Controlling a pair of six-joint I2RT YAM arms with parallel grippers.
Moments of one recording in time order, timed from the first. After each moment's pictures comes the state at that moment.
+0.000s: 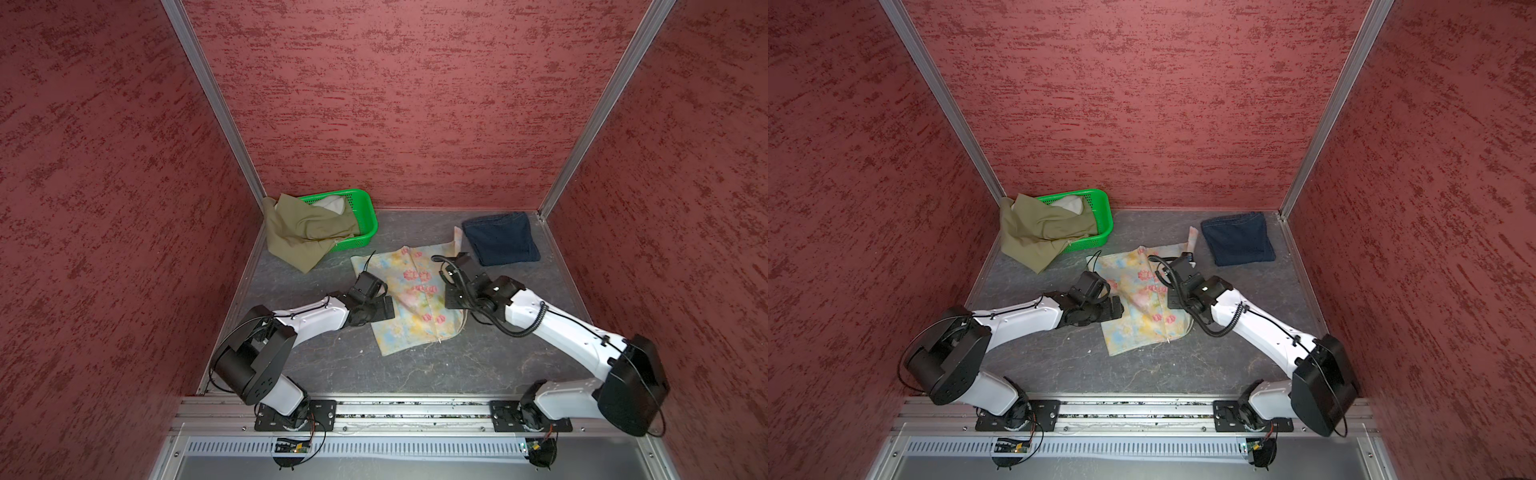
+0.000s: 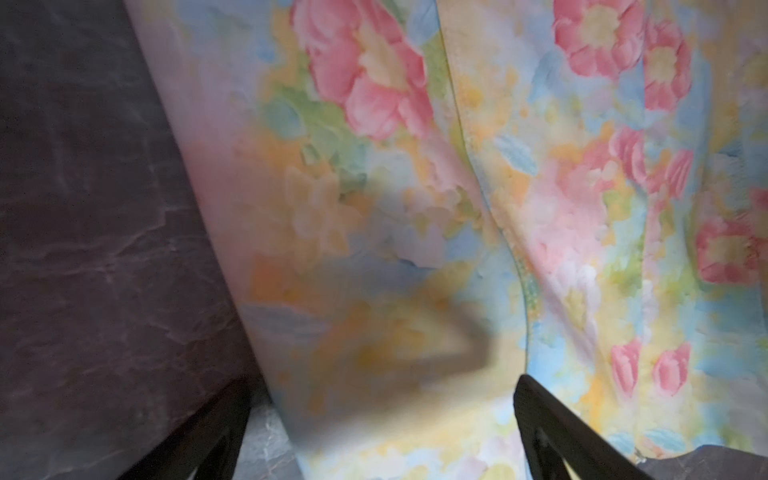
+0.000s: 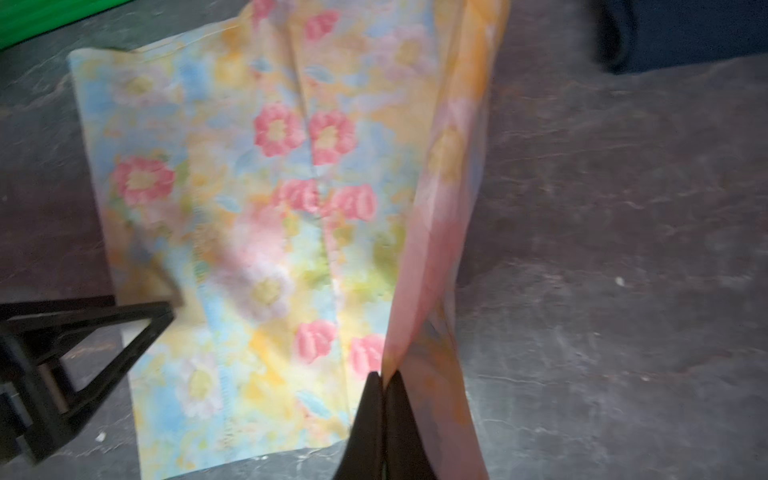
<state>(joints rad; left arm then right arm) -0.61 1.54 0.75 -0.26 0.05 -0.75 0.76 1.42 1.09 -0.71 0.23 0.65</state>
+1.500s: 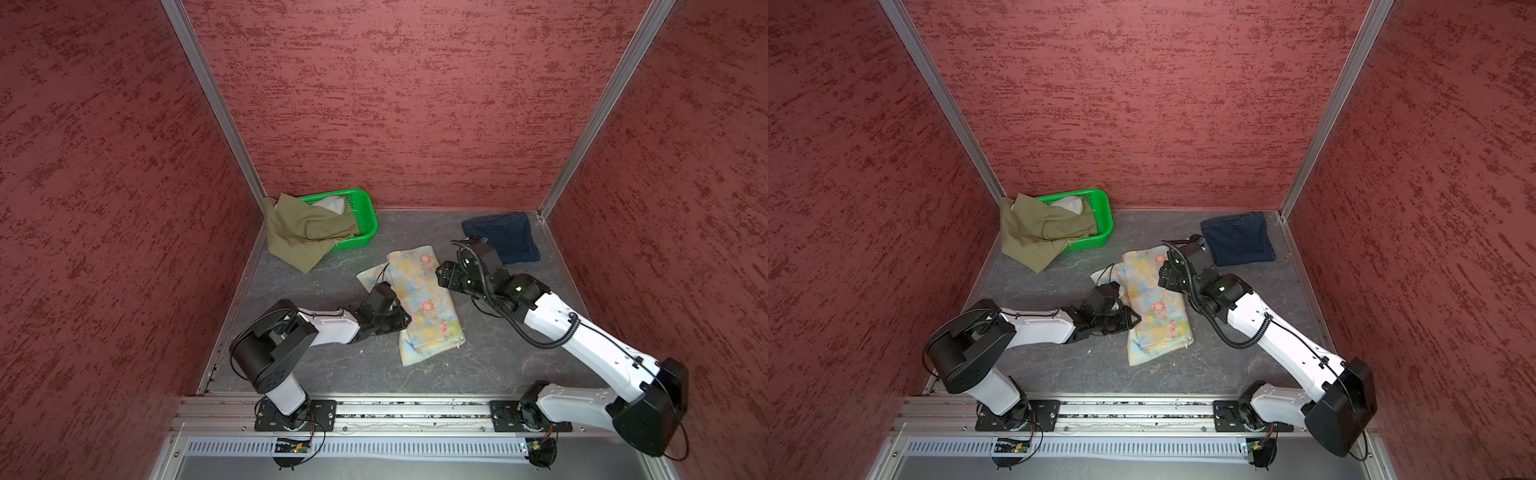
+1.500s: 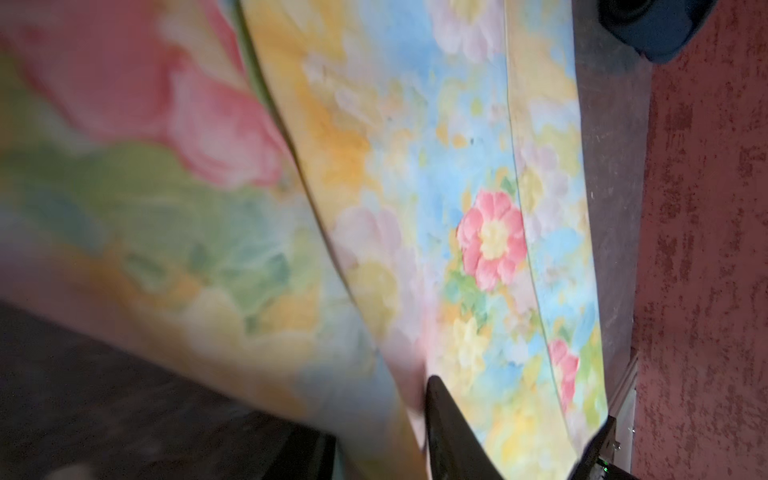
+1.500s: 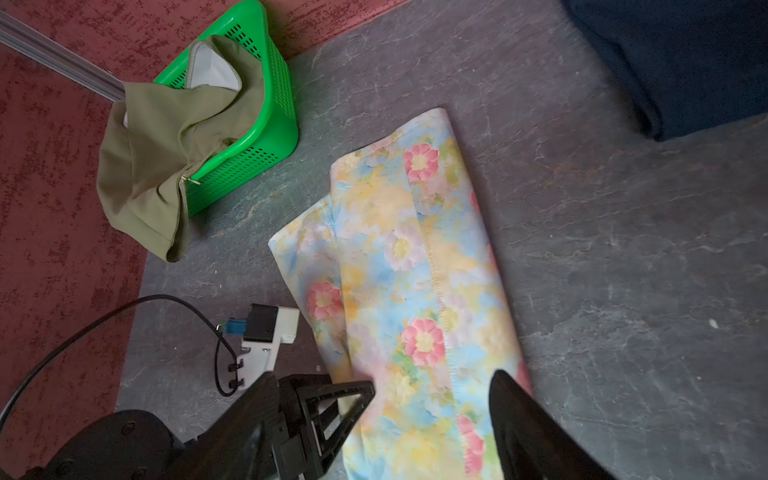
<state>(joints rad) -0.78 1.66 0.67 0.18 0.21 -0.94 0.66 1.26 1.12 -0.60 0.14 0.76</state>
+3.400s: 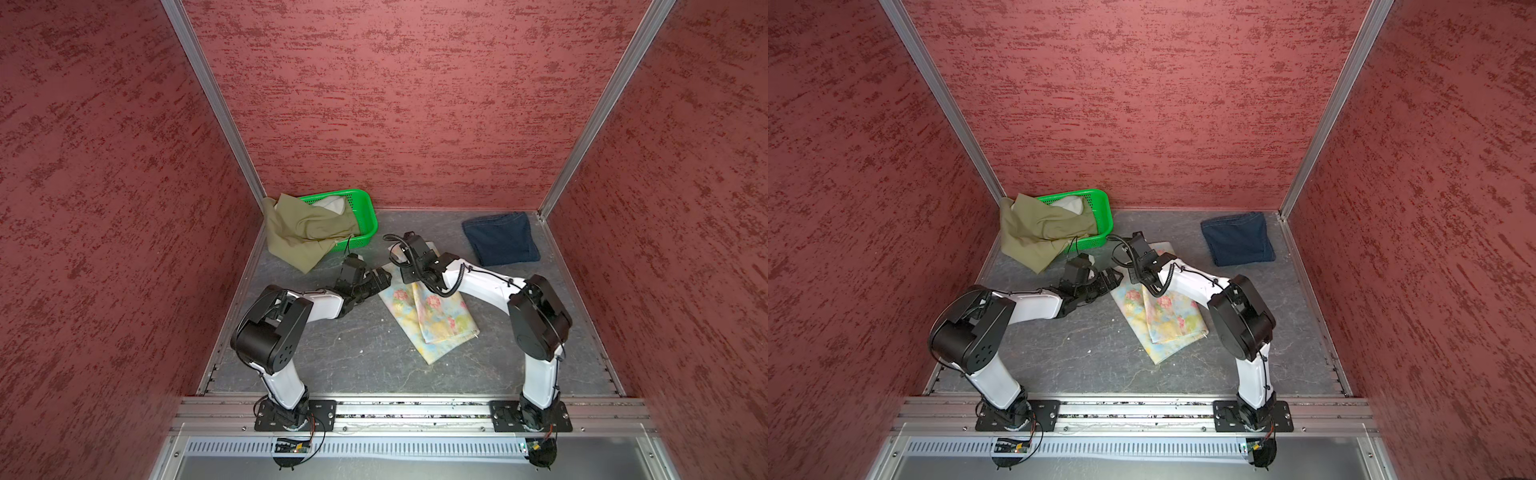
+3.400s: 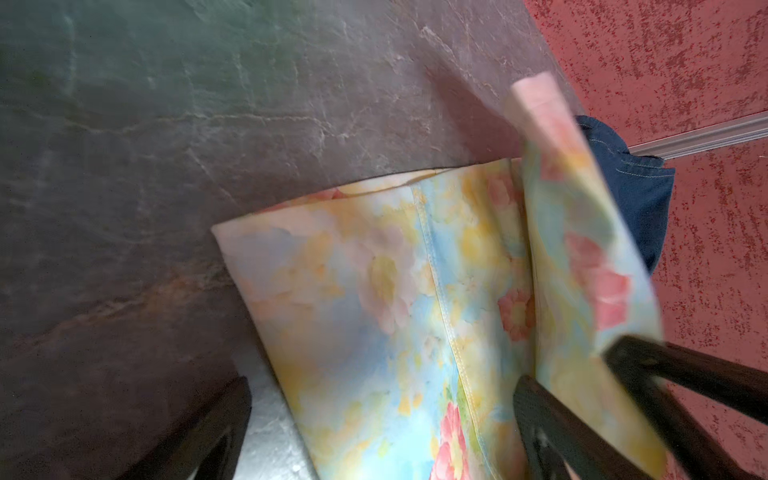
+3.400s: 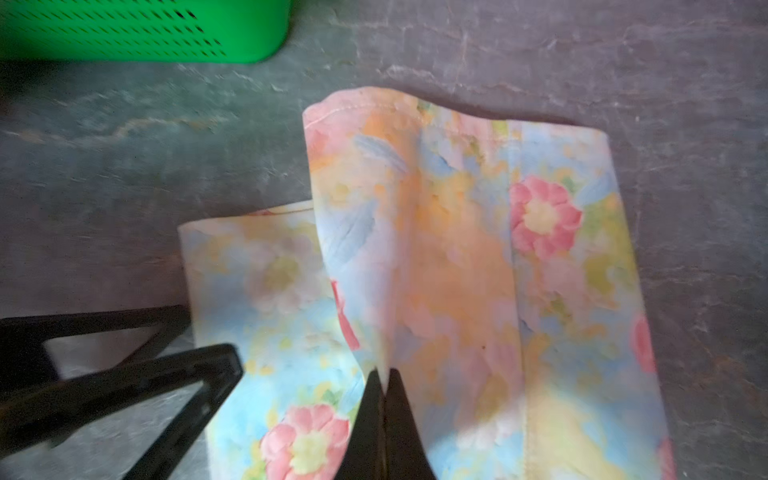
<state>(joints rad) -0.43 1.73 0.74 0.29 0.16 -0.87 0.70 1.90 1.43 -0.40 0.19 0.36</state>
